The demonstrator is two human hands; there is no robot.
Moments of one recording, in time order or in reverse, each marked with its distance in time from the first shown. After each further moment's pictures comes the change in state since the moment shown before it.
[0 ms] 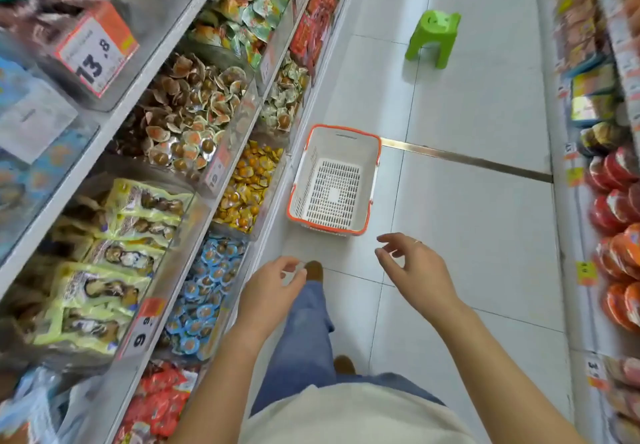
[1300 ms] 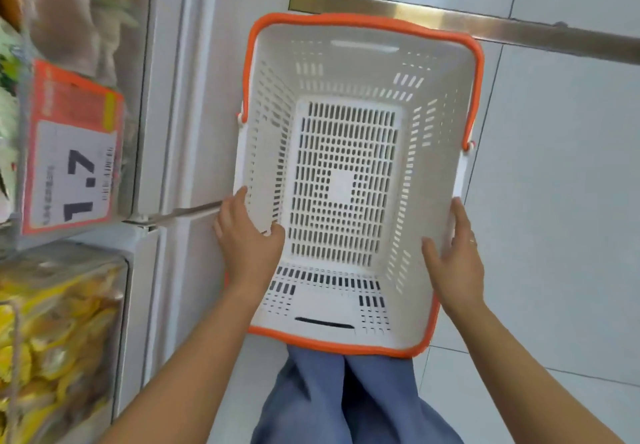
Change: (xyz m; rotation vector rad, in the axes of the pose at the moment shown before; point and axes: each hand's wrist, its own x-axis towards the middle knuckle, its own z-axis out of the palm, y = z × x) left_hand 0.642 -0.153 0.276 0.176 0.153 -0.291; right_hand 0.559 0.323 0.302 0.197 -0.011 0.555
